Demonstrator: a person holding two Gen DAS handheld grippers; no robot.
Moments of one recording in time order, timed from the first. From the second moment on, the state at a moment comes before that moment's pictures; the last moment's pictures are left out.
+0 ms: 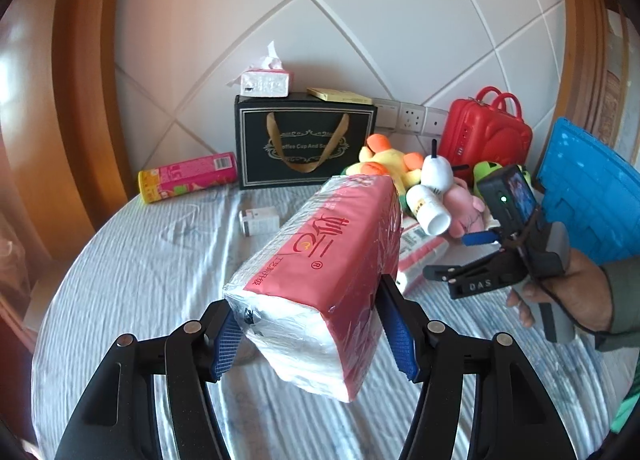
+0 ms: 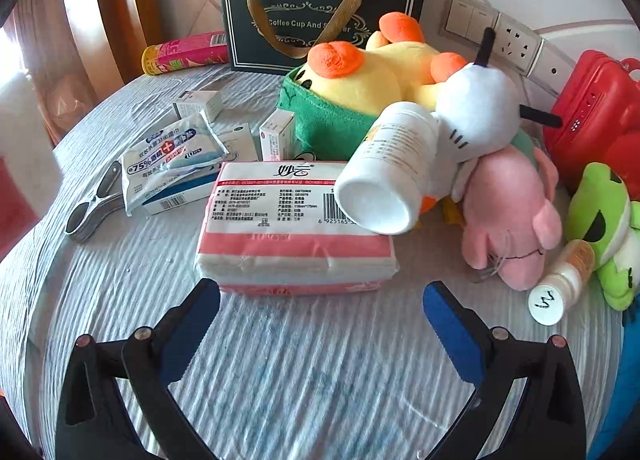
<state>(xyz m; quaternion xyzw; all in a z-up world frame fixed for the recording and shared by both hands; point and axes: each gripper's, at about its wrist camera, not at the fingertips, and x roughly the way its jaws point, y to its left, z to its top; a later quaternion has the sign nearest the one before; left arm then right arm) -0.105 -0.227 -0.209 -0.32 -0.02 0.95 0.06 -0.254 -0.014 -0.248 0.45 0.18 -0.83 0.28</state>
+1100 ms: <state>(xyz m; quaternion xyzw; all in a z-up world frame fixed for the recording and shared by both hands) -0.056 -0.251 -0.209 -0.31 -0.04 0.95 0.02 -0.248 -0.098 -0.263 0.35 0.38 -0.74 0.43</state>
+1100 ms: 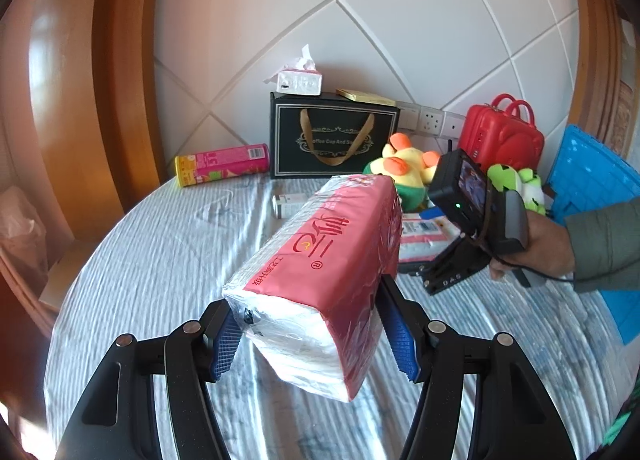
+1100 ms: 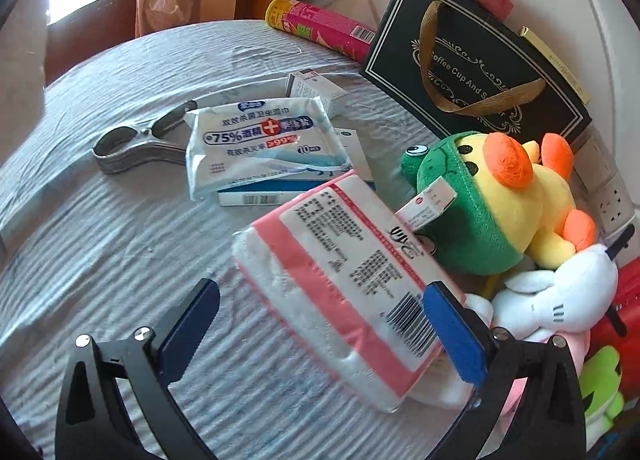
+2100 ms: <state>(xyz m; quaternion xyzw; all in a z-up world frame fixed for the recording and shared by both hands) 0.000 -0.237 -0.178 -0.32 -0.06 0.95 -0.01 -0.188 -0.056 -0.237 0.42 0.34 -0.71 0.45</state>
